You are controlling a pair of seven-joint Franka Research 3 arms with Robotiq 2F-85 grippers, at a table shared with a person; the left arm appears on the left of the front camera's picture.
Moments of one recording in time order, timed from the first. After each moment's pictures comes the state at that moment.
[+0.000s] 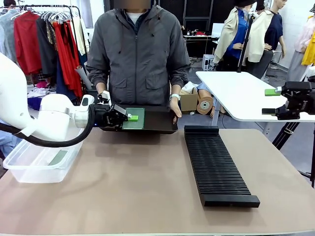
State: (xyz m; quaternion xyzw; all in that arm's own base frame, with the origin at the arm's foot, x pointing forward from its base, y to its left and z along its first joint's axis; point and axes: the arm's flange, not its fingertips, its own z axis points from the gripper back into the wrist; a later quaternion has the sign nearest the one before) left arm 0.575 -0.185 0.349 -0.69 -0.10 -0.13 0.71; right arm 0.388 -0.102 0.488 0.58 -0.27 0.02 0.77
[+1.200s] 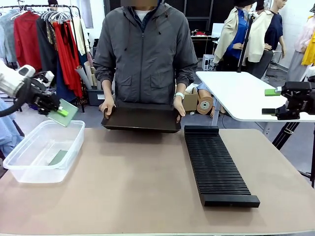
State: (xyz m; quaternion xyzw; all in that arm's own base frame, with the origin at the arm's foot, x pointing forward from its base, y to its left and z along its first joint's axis) left arm 0.589 0.064 0.461 -0.41 -0.09 -0.13 0.90; right arm 0.388 -0.102 0.488 0.58 -0.27 0.02 0.77
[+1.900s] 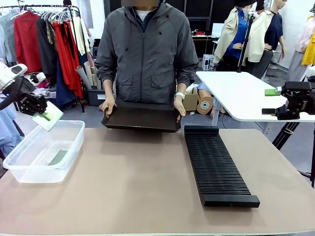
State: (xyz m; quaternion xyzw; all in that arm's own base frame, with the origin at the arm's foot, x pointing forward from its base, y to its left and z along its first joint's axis) left arm 0.582 0.083 0.462 -0.31 -0.07 -0.12 0.94; right arm 0.388 -0.102 0.488 0.58 -0.27 0.02 0.77
